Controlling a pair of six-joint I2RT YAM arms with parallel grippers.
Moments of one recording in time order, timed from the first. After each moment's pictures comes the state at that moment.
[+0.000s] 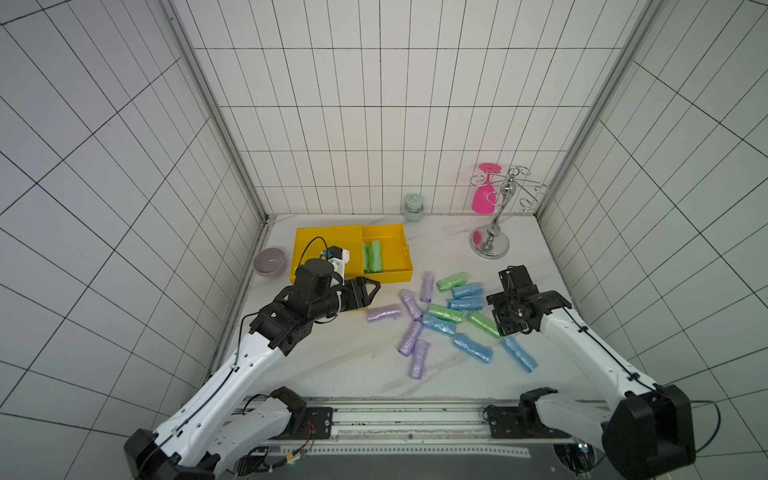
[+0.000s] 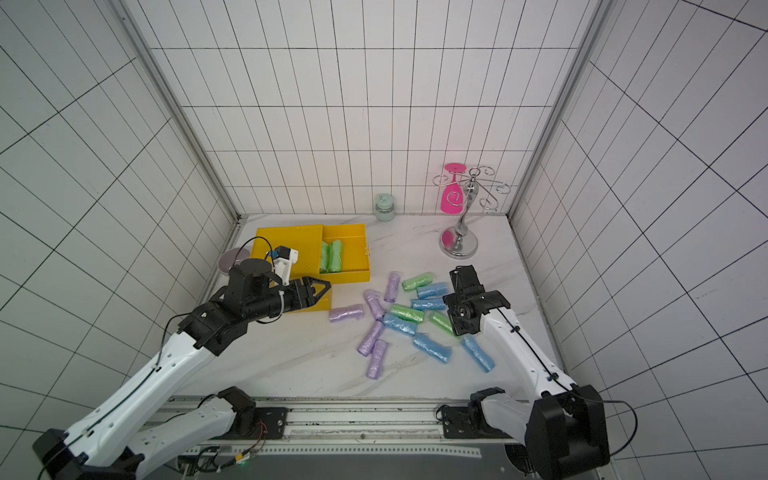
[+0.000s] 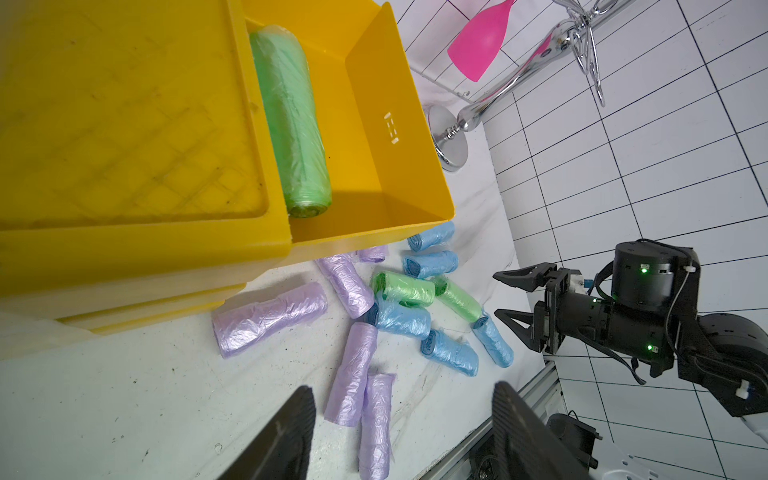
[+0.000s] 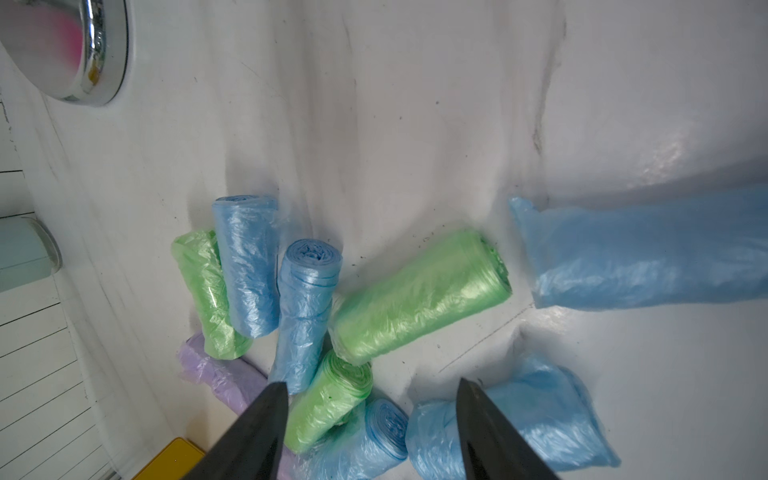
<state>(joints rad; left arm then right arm) -0.53 0.95 0.95 -0.55 0.27 -0.73 0.24 1.15 0.80 -0.80 0.08 1.55</state>
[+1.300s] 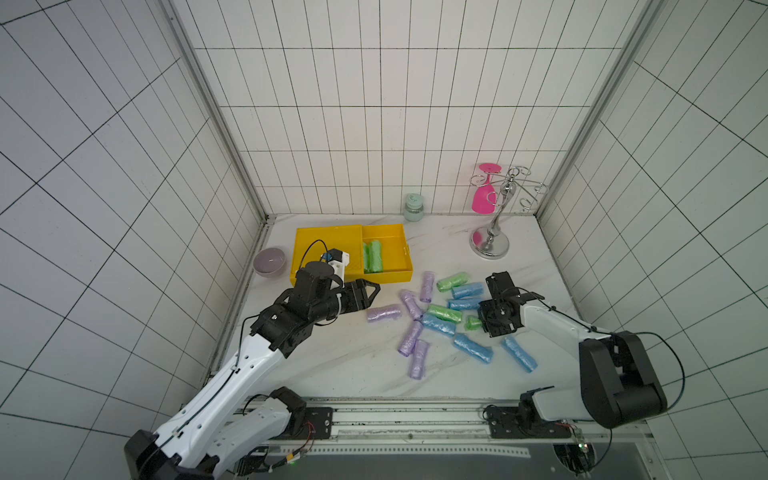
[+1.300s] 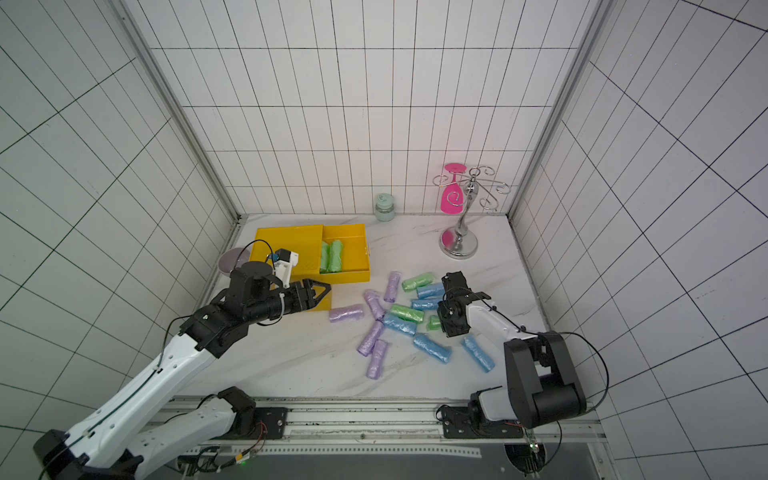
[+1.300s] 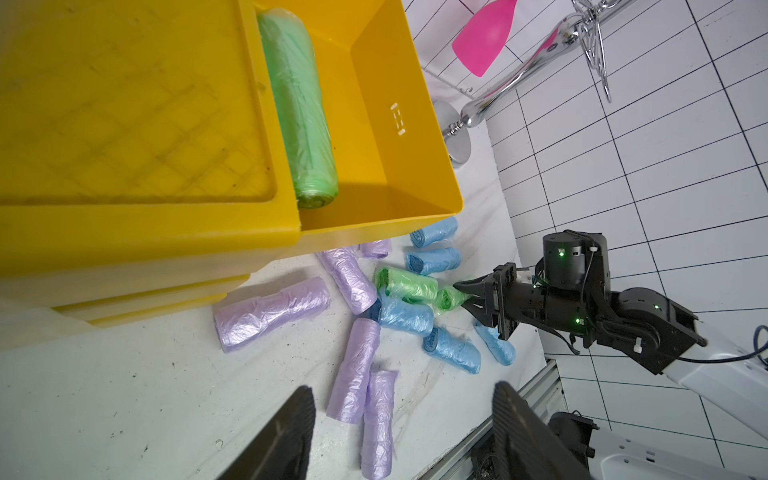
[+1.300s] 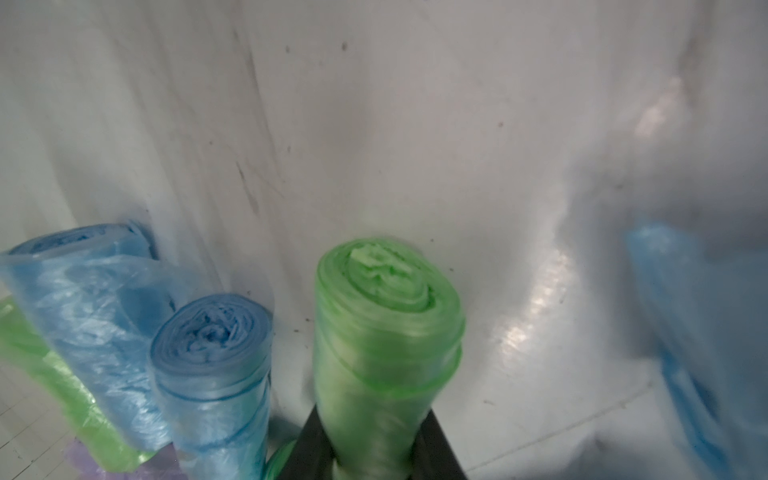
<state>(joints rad) -0.53 0.94 0.92 -0.54 0.27 -0.73 0.23 1.39 0.69 -0.53 -0.02 1.58</state>
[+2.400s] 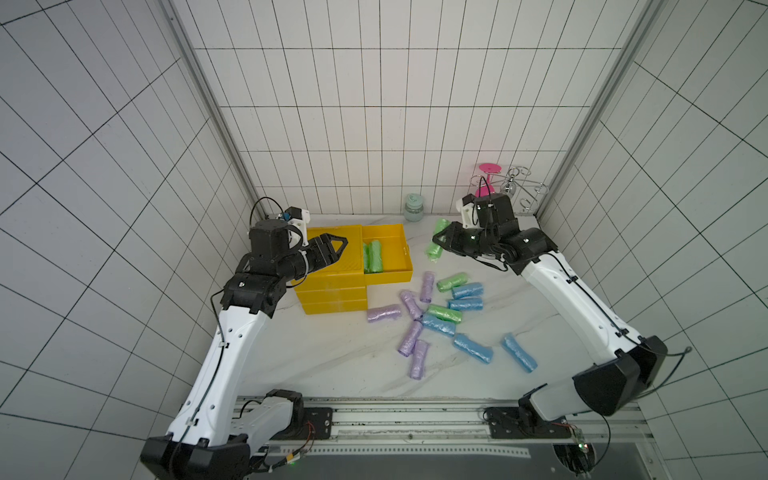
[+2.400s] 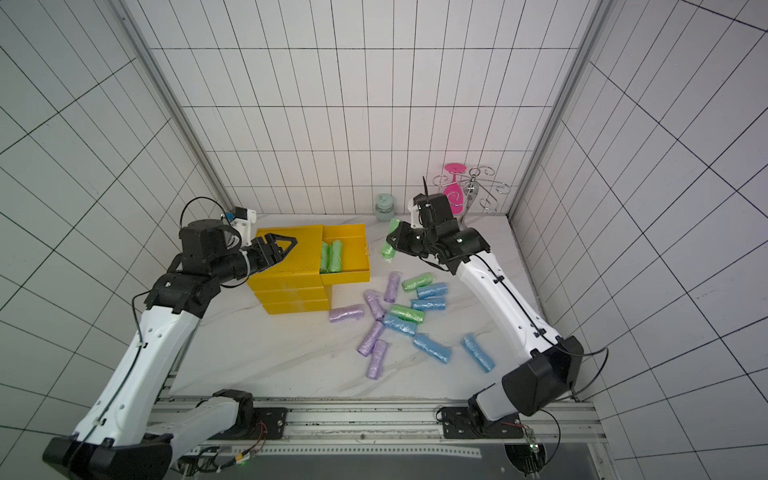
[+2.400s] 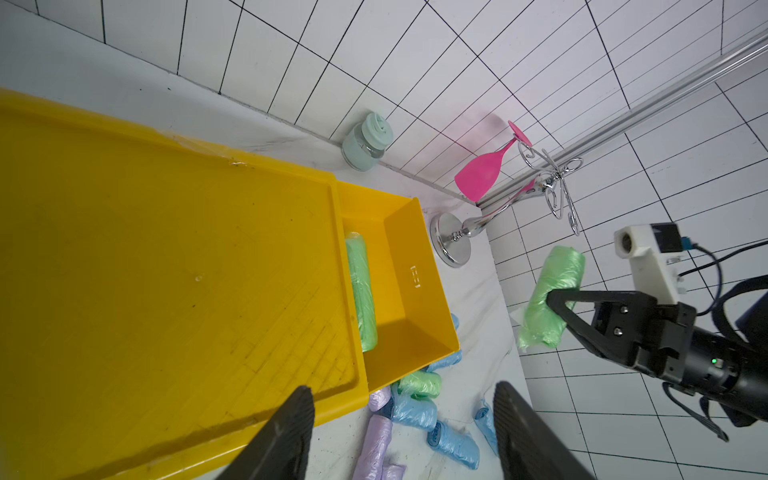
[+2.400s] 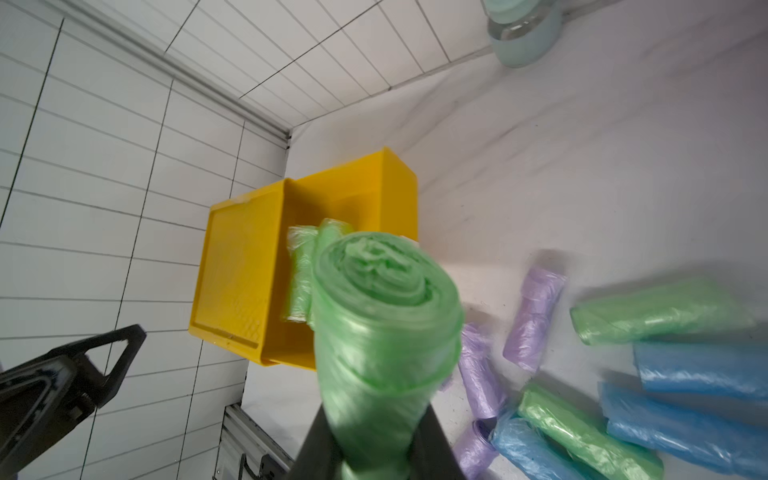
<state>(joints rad) -0.13 1.10 1.28 -0.65 0.46 -0.58 0.50 1.54 1.70 -0.77 -0.29 0.60</state>
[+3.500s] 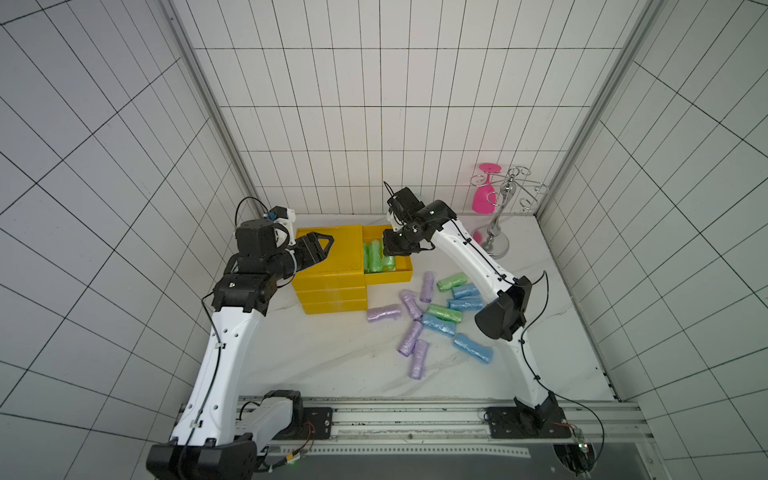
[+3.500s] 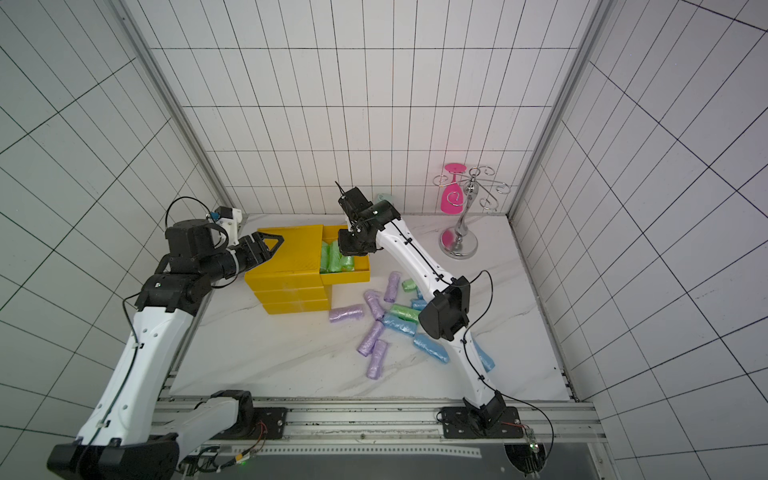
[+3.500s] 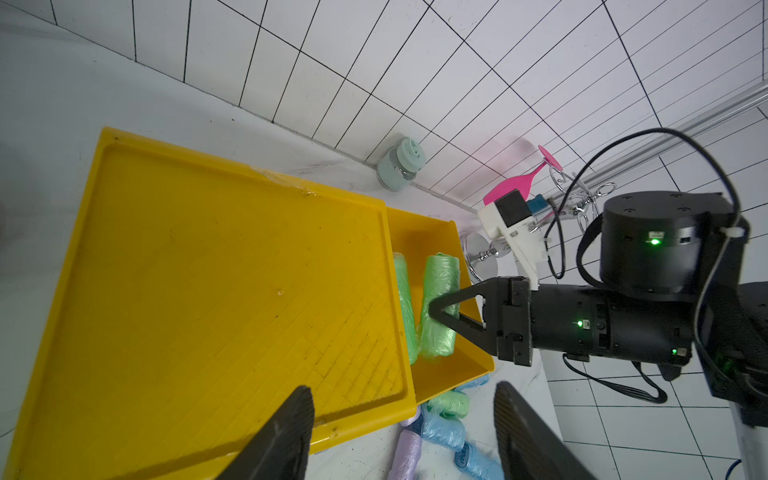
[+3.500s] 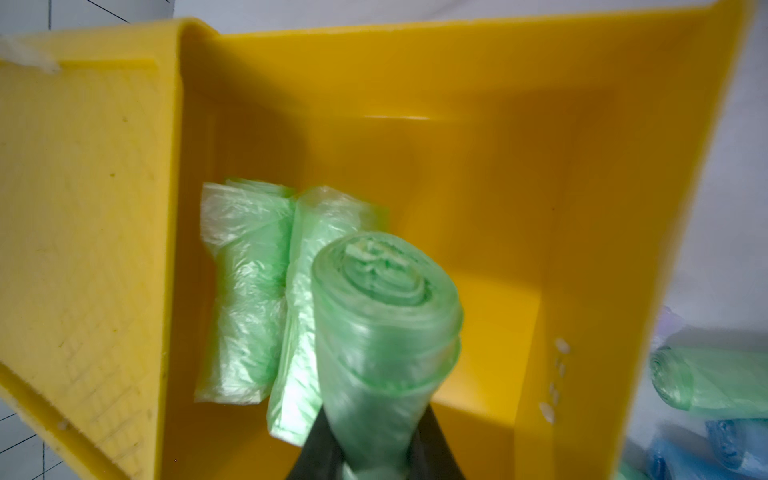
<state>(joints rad) -0.02 1.09 1.27 -0.67 0.47 -0.53 0.69 2.30 2.54 -1.29 -0.15 0.50</state>
